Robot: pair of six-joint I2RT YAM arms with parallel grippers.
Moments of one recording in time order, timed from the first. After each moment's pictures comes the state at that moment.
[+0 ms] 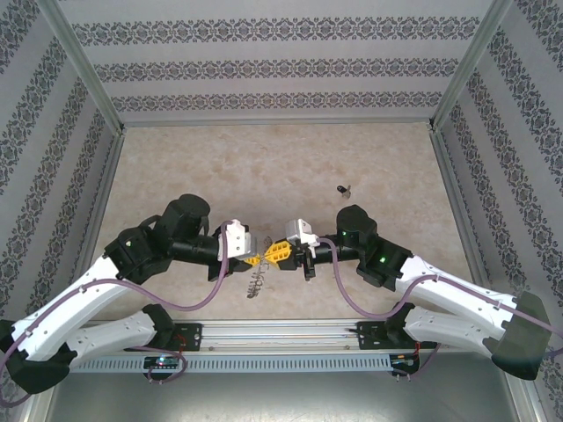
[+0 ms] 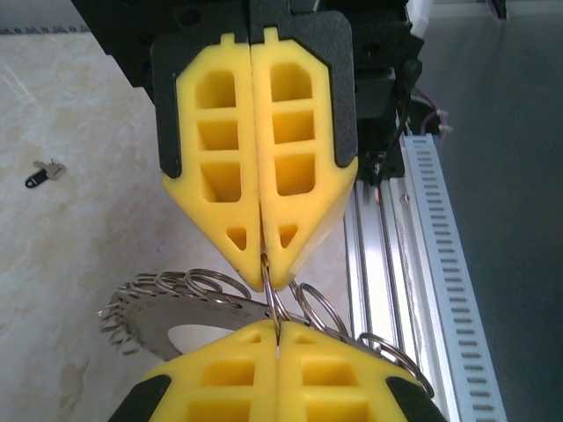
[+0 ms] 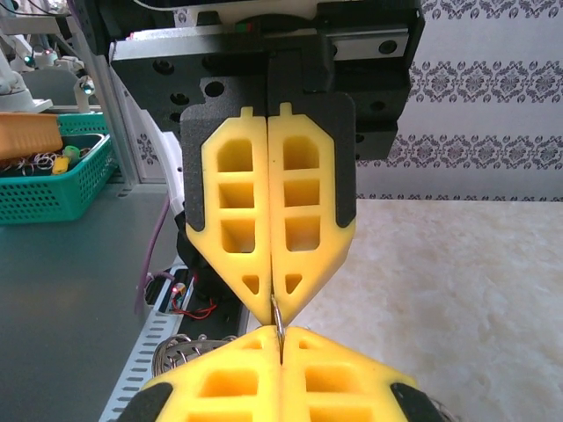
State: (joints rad) left arm -0.80 0.89 1.03 -0.79 0.54 0.45; right arm 0.90 0.98 0.69 0.12 -0.73 -0.09
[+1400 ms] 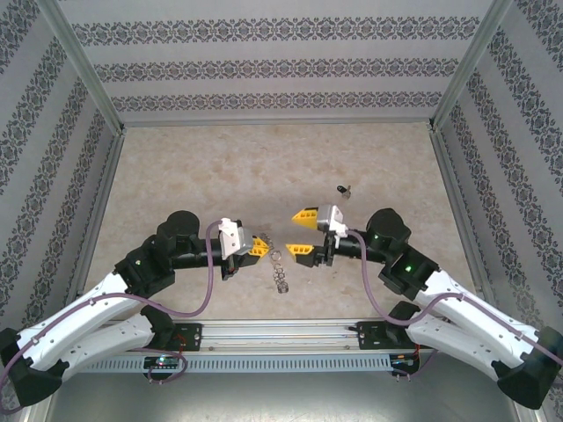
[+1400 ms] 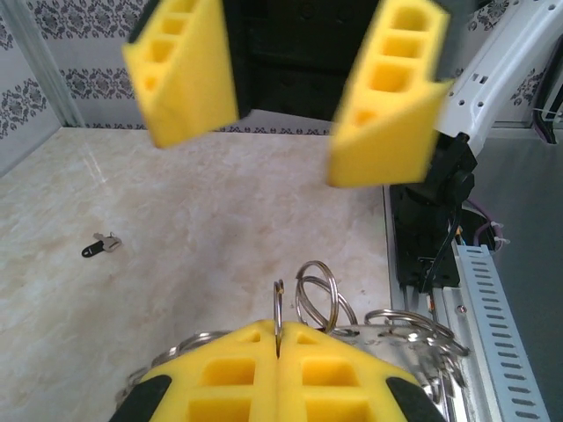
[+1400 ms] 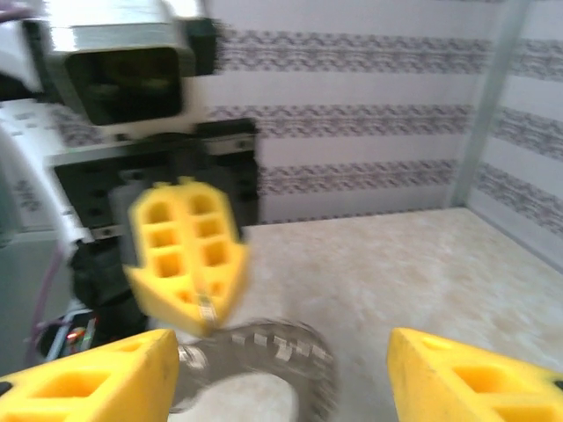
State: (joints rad) left arm -0.80 0.77 0.75 -0.28 0.50 0.24; right arm 0.75 0.78 0.63 0.09 -0.56 -0.04
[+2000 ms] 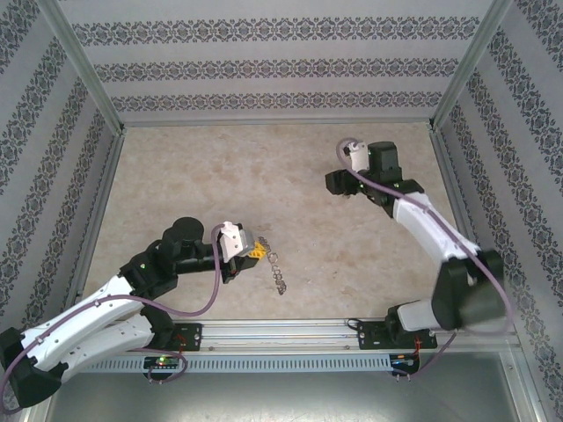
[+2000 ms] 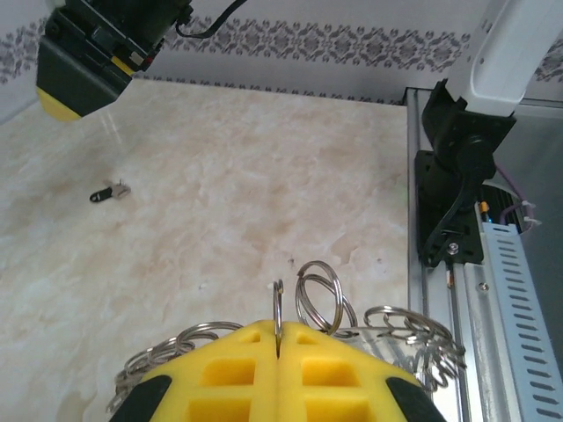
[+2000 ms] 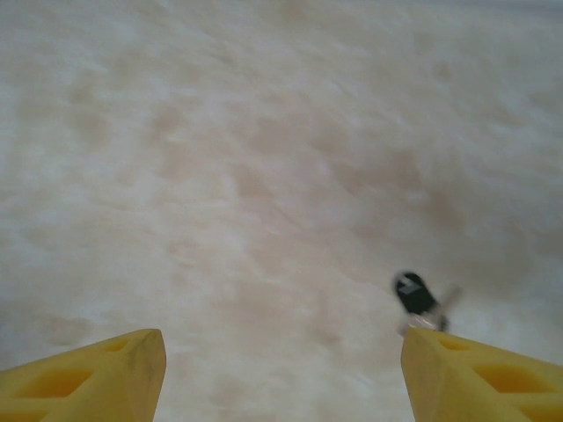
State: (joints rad) left arm -0.80 0.76 0.65 -0.27 0.42 0.18; right arm 0.19 1.47 1.05 -0.34 -0.27 0.02
